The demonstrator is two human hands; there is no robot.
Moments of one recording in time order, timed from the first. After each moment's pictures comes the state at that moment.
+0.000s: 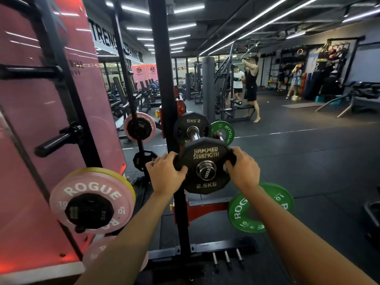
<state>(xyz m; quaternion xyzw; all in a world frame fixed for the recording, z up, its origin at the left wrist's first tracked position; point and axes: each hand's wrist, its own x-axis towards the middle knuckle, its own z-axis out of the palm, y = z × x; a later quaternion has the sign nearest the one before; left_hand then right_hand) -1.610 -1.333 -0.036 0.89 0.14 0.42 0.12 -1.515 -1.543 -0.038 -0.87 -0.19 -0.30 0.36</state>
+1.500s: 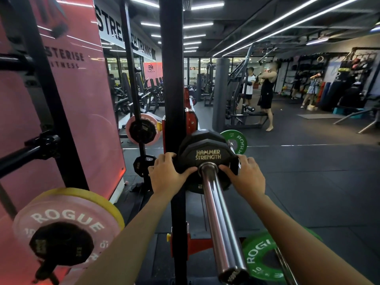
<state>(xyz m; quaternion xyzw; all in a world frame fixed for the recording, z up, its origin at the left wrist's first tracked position) -1.404 -1.212 -0.039 0.87 0.19 0.41 0.19 -1.300 -1.431 -0.037 -0.90 -0.20 -0.25 0.31</state>
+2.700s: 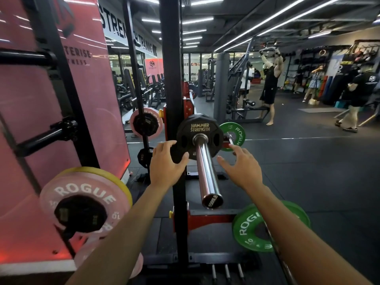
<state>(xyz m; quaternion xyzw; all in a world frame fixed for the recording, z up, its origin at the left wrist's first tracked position) -1.513 -1.281 -0.030 0.85 0.13 0.44 0.24 -1.405 -1.494 -0.029 -0.88 -0.24 -0.22 0.33</state>
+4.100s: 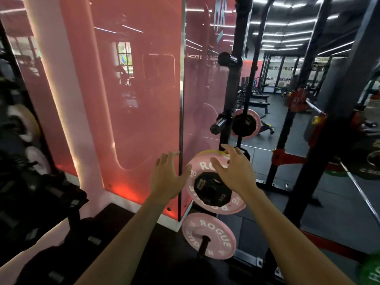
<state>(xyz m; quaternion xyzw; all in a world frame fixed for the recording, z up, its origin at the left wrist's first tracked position) -1.983 -0.975 -0.049 0.82 0.35 0.43 0.13 -1.805 -1.099 -0.016 -0.77 -0.49 -0.15 0.37</state>
